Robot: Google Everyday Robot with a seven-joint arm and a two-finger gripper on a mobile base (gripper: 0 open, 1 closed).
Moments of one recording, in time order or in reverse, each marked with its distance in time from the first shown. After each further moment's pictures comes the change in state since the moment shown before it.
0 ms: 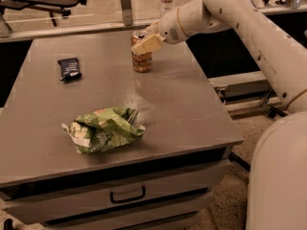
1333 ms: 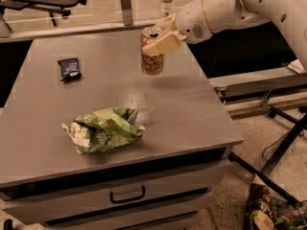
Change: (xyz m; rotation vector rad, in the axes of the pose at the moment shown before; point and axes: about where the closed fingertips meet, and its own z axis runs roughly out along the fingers) arm -0.022 0.069 -0.074 -0.085 -0.032 -0.073
